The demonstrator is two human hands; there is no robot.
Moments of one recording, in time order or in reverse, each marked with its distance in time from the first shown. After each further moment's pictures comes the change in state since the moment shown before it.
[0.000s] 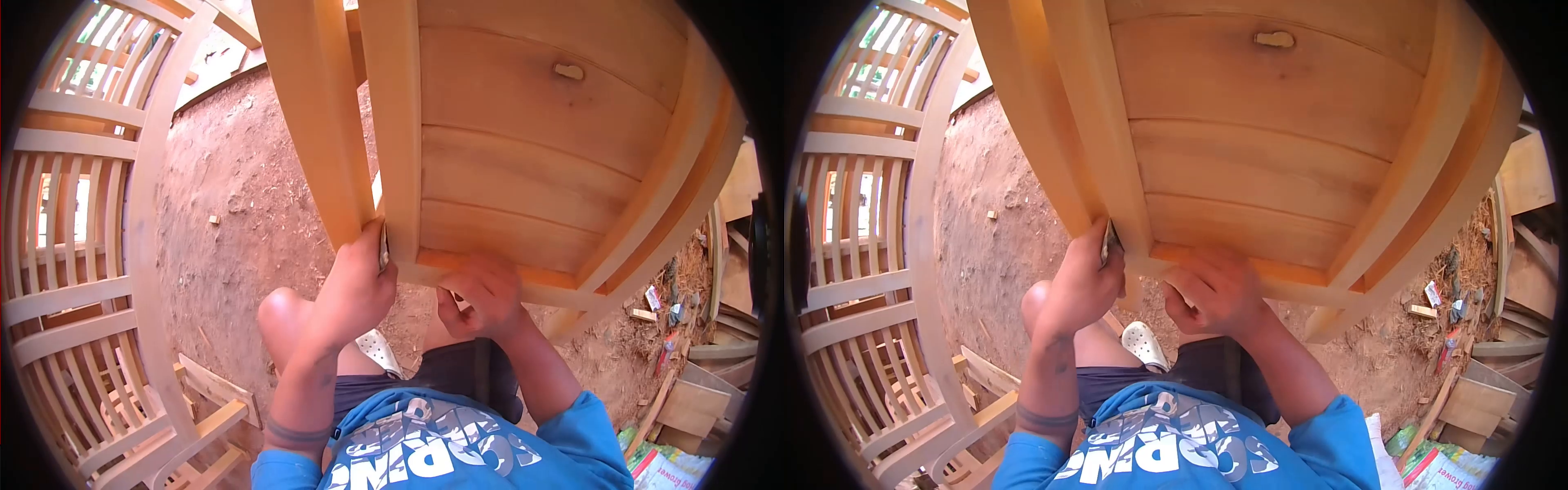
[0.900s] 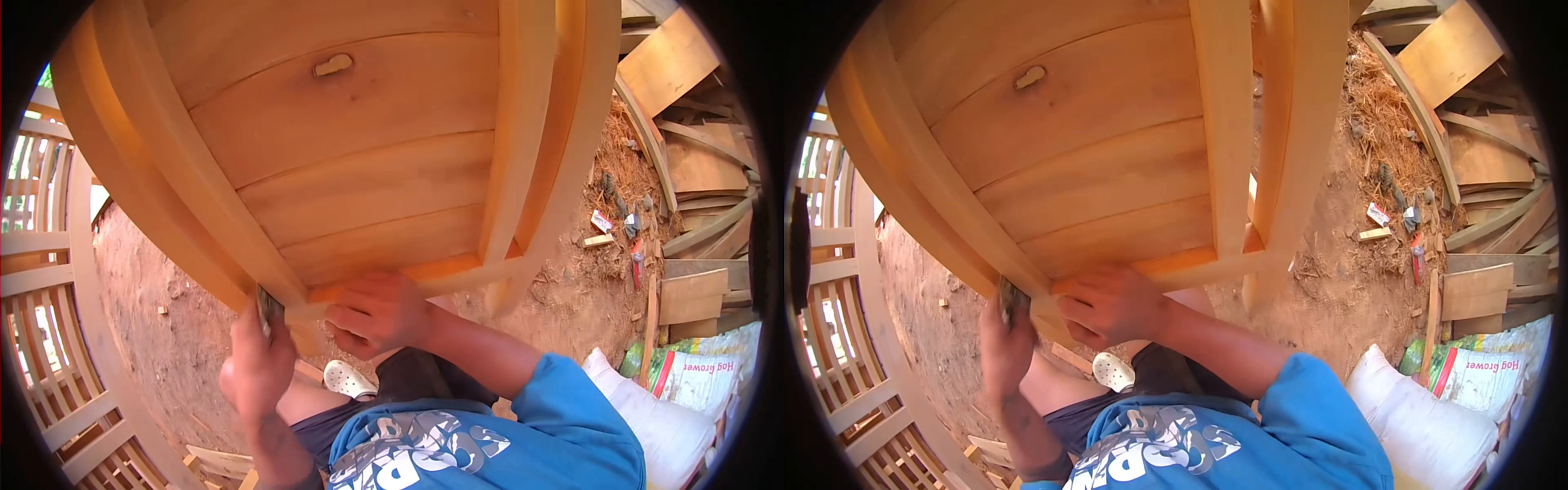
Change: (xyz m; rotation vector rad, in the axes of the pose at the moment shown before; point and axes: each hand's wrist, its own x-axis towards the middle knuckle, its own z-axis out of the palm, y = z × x) left_hand -0.011 0.007 0.006 0.384 0.087 -0.118; right_hand -0.002 0.004 -0.004 -0.001 0.035 -0.006
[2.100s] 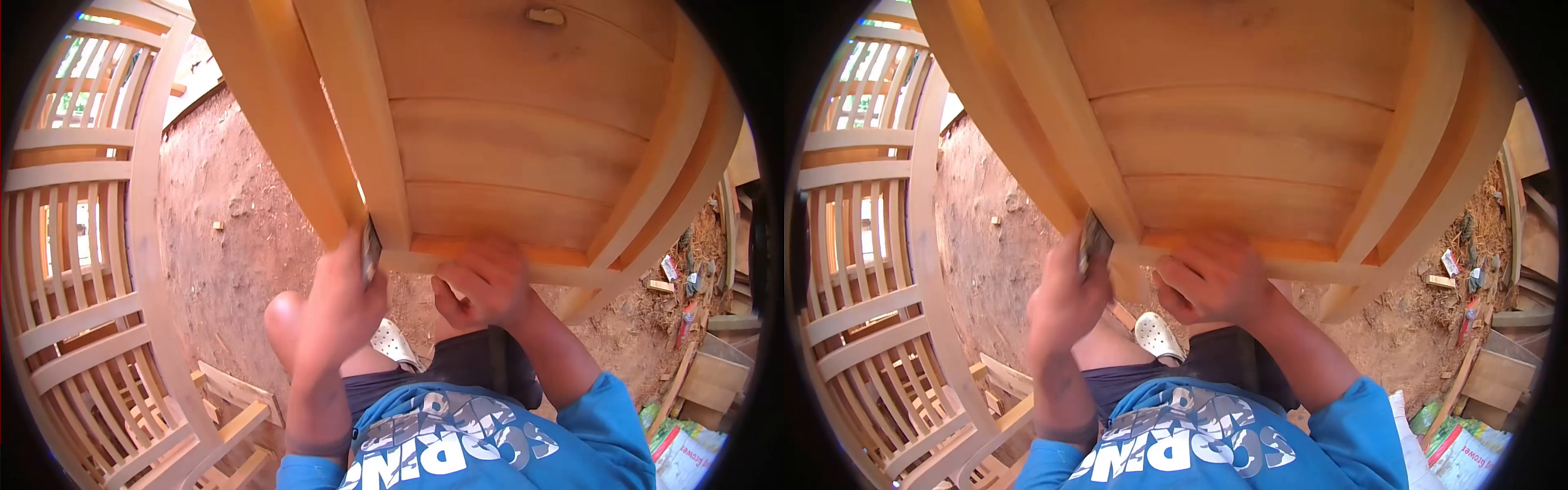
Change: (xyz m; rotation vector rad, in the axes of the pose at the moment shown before) left_hand 0.000 0.001 -0.003 -0.311 -0.020 0.154; right_hand 0.001 0.003 0.003 -0.063 -0.028 -0.051
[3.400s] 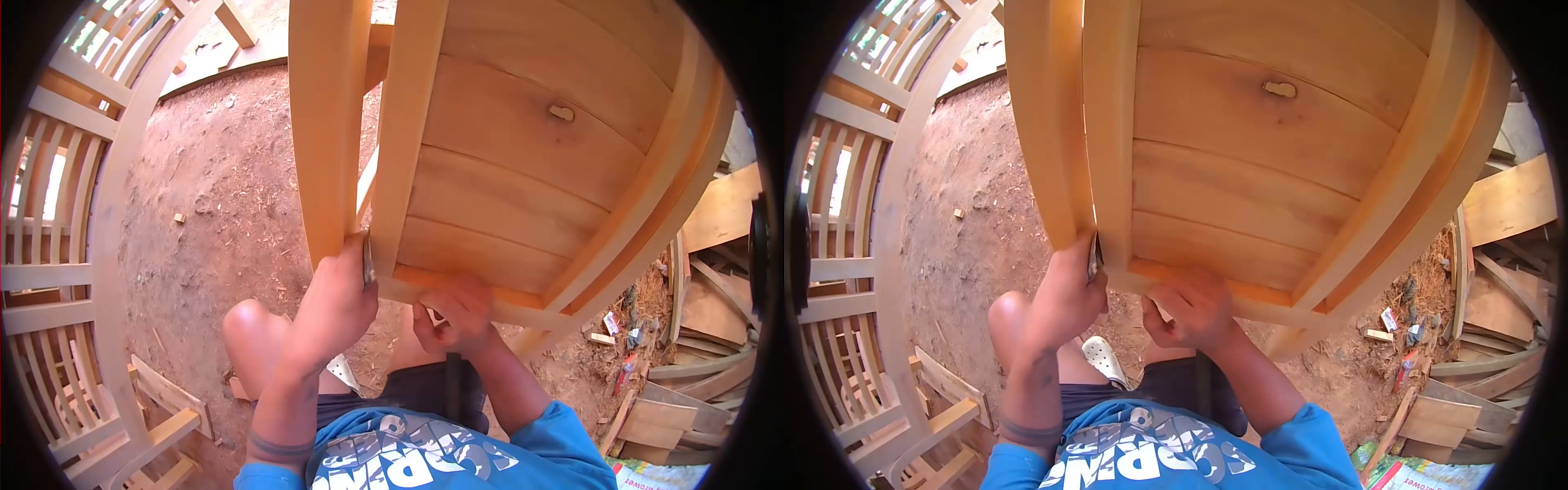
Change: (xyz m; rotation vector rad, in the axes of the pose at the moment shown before) left_hand 0.012 -0.013 0.004 -0.072 0.023 0.064; right_hand 0.004 -0.009 -0.005 0.030 -0.069 0.059
